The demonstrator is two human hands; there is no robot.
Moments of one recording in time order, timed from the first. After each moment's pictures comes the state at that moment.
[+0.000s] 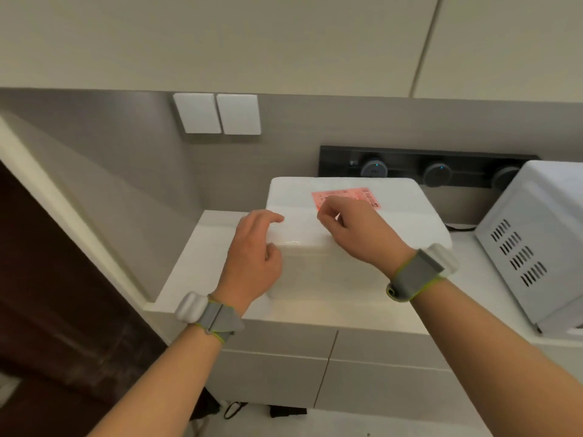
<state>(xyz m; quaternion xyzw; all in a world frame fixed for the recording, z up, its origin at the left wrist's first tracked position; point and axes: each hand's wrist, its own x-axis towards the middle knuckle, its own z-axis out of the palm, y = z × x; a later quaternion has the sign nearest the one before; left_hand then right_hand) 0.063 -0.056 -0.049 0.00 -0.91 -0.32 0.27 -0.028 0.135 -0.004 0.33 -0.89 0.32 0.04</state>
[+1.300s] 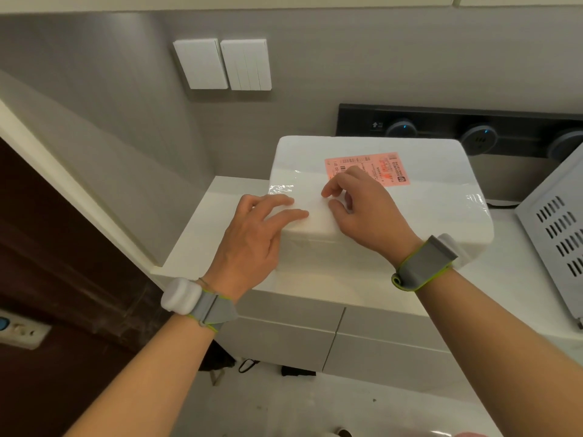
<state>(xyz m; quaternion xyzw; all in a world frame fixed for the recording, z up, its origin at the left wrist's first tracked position) 0.072 -0.060 -0.070 -0.07 -0.95 -0.15 0.26 -0.047 0.132 -0.047 0.36 -0.87 0.34 0.08</state>
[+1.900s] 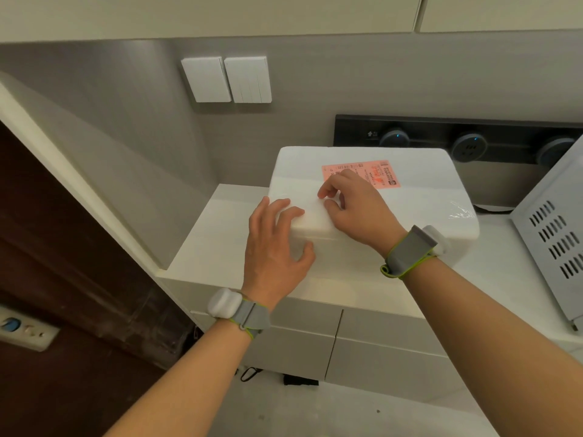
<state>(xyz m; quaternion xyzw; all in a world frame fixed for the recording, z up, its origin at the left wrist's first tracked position) 0.064 -0.015 -0.098 0.05 -0.93 -0.22 0.31 -0.054 0.130 -0.041 0.36 -0.87 0.34 0.07</state>
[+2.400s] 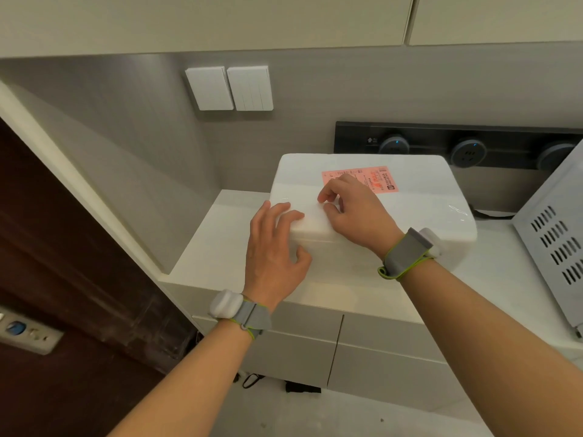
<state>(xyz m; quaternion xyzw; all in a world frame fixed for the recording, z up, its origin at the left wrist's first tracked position) 0.060 -0.018 -0.100 0.05 -0.93 -0.21 0.30 -0.058 0.128 -0.041 0.36 -0.87 0.33 0.06</state>
